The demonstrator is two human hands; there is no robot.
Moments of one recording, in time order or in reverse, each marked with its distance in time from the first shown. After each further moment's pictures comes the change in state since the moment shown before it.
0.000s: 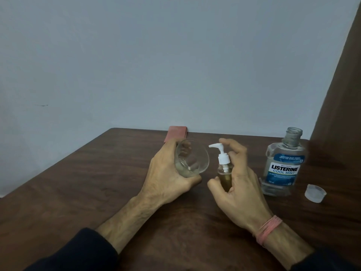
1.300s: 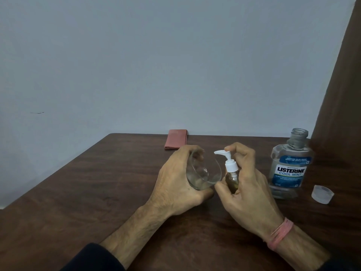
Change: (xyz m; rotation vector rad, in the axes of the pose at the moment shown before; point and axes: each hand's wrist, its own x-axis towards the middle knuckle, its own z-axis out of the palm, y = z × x) left_hand 0.000 -0.009 0.012 -0.002 -0.072 0.132; right_hand 0.005 0.001 0.001 -0.056 0.018 -0.070
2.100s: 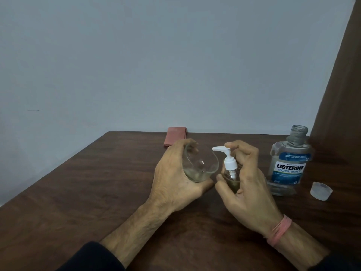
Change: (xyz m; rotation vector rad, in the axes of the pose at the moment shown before) left_hand -0.001 0.008 0.002 -0.040 0.118 -0.064; right_hand -0.003 0.009 0.004 0.147 0.025 -0.070
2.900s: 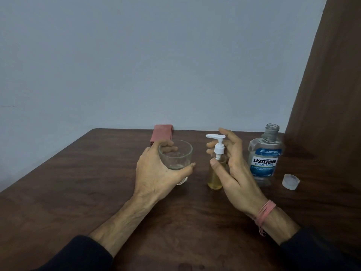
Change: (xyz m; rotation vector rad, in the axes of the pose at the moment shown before) left_hand 0.004 -0.004 -0.003 -0.035 0.062 -0.241; right_hand 0.003 0.016 -0.021 0.080 -0.059 0.213
